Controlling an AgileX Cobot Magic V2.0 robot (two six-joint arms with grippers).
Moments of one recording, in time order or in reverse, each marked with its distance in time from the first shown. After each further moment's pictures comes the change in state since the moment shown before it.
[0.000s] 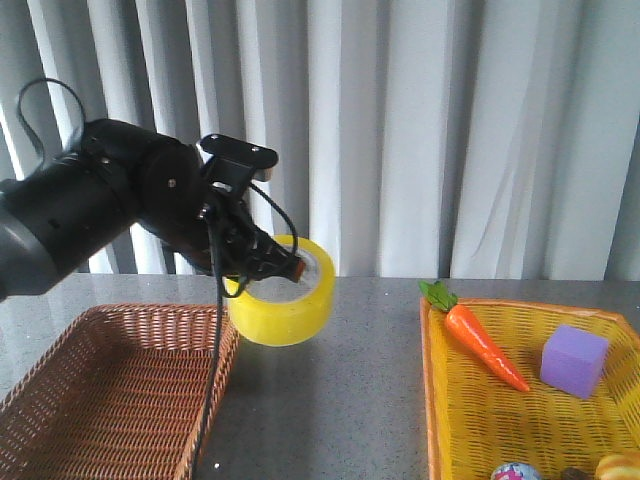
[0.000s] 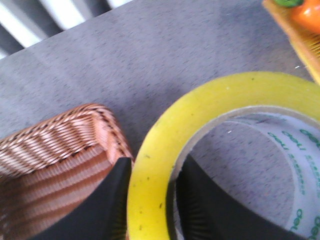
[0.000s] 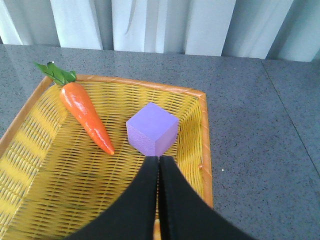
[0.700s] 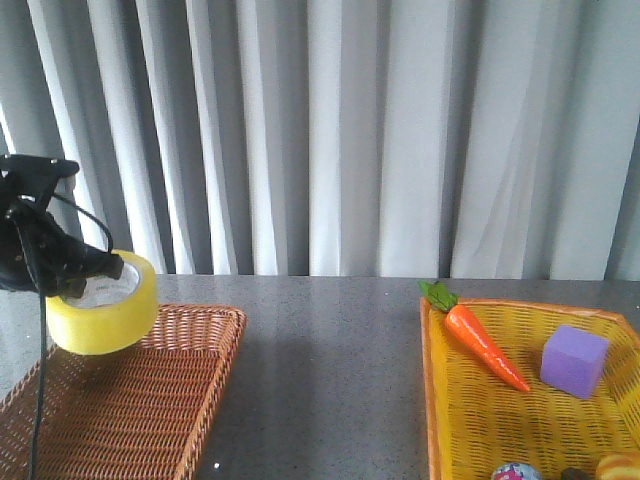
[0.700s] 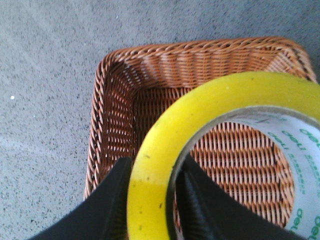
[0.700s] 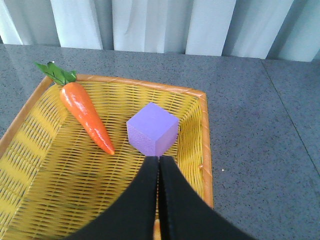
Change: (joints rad) left arm 0.372 -0.140 0.262 -0.052 -0.019 -0.021; right arm 0.000 0.000 0.000 0.000 0.000 0.000
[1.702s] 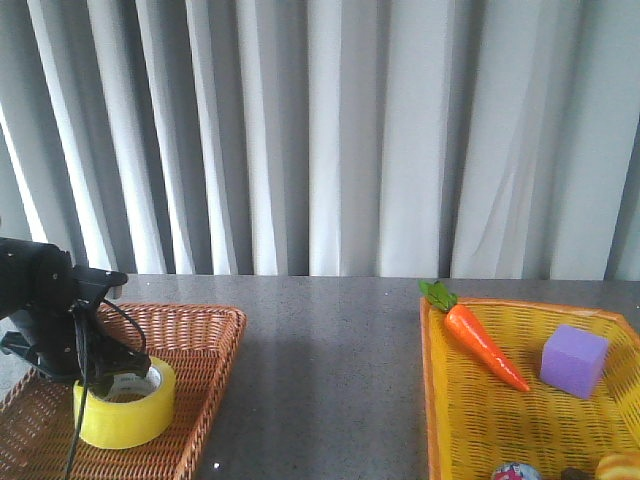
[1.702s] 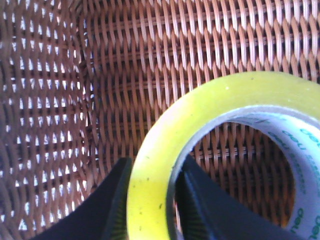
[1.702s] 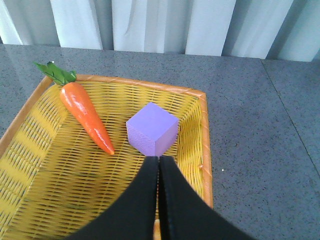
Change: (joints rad) left arm 0.009 0.208 0.125 -0.027 -0.066 0.078; right arm 0.000 0.000 0.000 0.000 0.000 0.000
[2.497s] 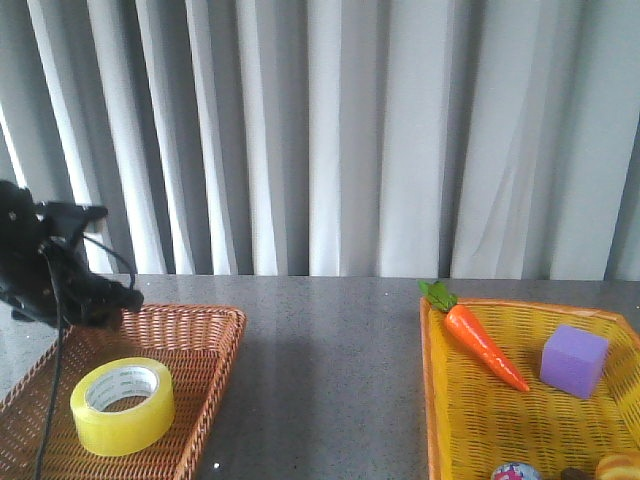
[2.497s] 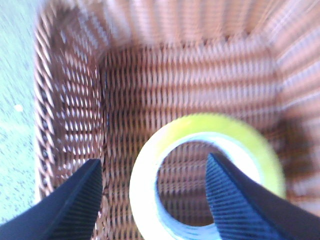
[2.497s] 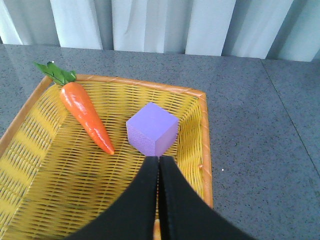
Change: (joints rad) left arm 0.000 -0.152 -0.088 -0.069 0.035 -0.005; right arm 0.000 0.000 0.000 0.000 0.001 0.000
